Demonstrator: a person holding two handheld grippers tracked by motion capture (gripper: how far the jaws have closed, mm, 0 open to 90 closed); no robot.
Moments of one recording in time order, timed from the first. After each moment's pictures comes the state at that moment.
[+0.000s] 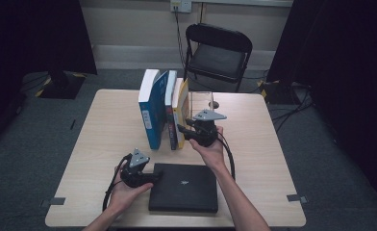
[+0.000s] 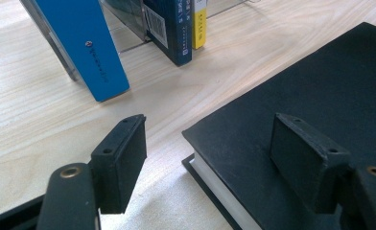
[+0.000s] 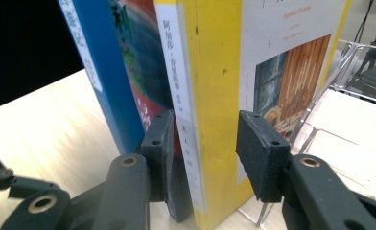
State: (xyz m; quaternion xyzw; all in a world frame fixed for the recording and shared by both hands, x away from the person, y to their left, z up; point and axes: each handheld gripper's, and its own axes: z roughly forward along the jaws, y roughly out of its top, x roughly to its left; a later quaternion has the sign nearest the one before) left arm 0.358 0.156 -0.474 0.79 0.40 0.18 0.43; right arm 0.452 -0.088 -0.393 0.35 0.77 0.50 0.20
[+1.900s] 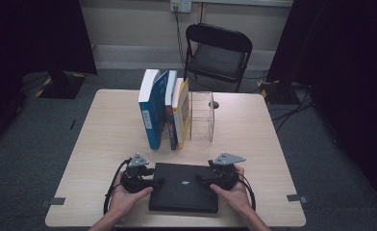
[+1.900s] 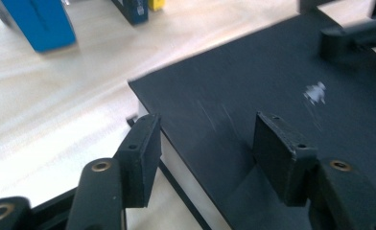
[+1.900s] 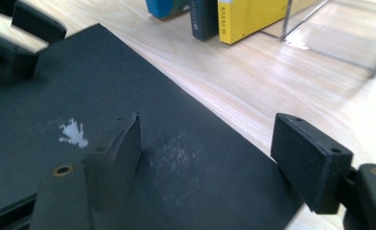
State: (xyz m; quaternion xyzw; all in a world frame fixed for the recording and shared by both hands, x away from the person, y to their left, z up) left arm 0.348 0.153 -0.469 0.80 0.42 0.07 0.42; right arm 0.362 -0.157 -0.474 0.35 0.82 0.43 0.15
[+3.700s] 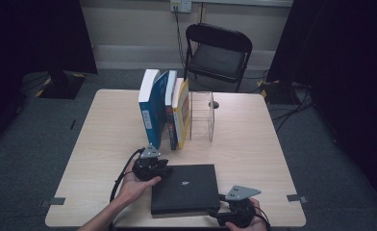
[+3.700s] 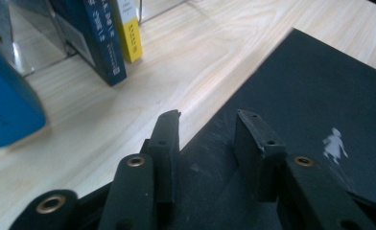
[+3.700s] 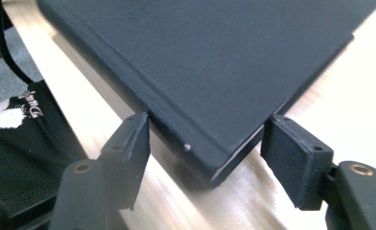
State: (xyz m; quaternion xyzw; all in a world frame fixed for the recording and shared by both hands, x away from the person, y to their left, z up) left arm 0.378 0.133 -0.468 0.83 0.34 0.09 0.43; right arm 0.273 -0.192 -0.483 0.34 0.85 0.40 0.08
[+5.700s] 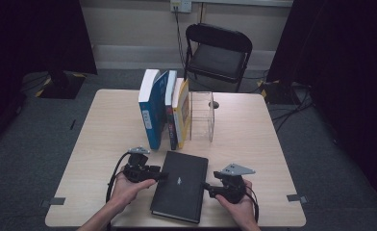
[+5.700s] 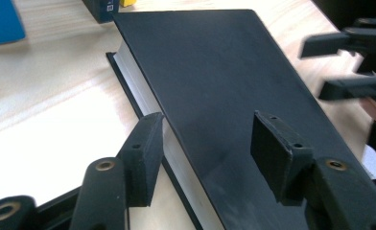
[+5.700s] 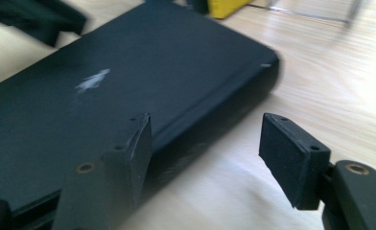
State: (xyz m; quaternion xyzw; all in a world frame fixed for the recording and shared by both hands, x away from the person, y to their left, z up) left arm 0.375 0.148 -0.465 0.80 0.43 -0.04 0.42; right arm 0.324 -0.168 -0.471 0.41 0.79 0.43 0.13
